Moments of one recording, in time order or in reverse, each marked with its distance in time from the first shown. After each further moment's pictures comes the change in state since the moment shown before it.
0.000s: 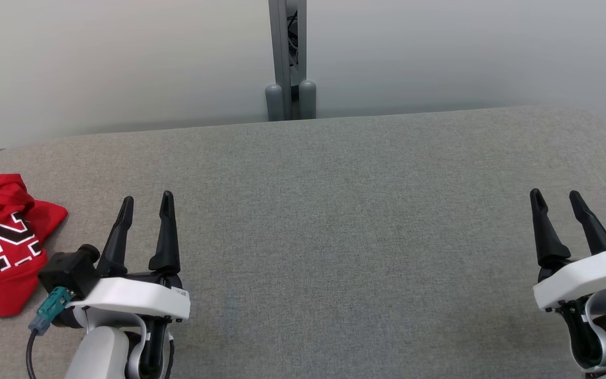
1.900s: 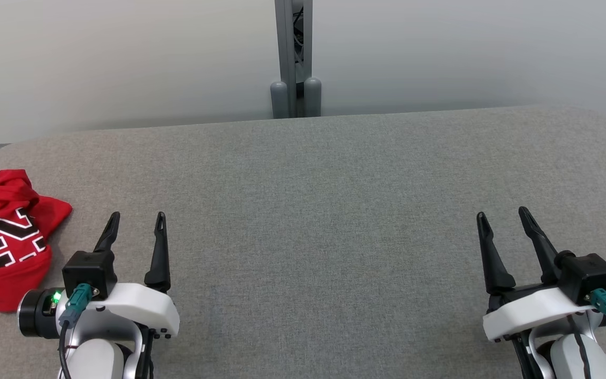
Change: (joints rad) left arm 0.056 0.012 0.056 -0.071 0.362 0.083 0.169; right arm 0.044 0.084 0.111 0.062 -0.241 0.002 -0.250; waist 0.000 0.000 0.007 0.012
